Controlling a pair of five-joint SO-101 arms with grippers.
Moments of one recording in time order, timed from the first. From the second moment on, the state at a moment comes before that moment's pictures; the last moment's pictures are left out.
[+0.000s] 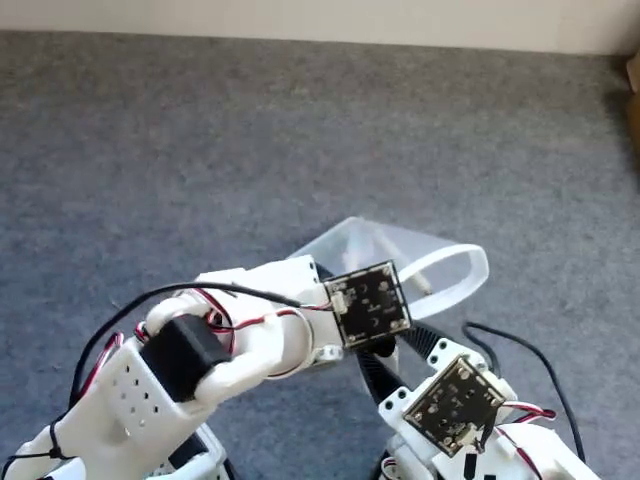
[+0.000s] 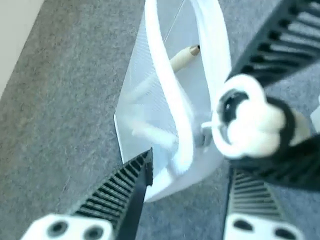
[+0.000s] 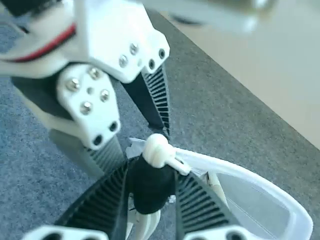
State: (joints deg) left arm 43.3 -49.3 28.5 77.8 -22.5; right arm -38.2 -95.6 38.5 86.8 23.1
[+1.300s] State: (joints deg) left arm 37.5 -80.7 52.7 70.5 -8.7; right arm -23.6 -95.6 41.3 74.0 12.7
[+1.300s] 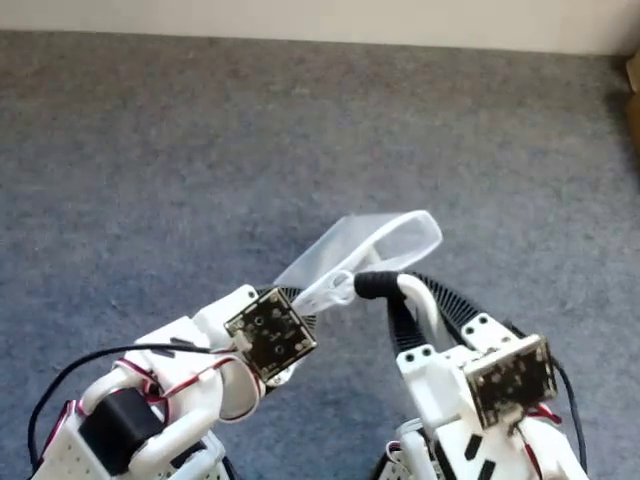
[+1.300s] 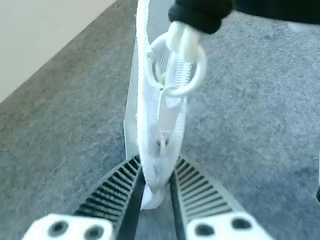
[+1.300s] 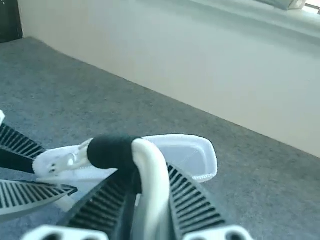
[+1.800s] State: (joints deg) left arm 37.4 -82.4 53.0 72.2 -7.2; right arm -27.8 -95.6 42.2 90.3 12.5
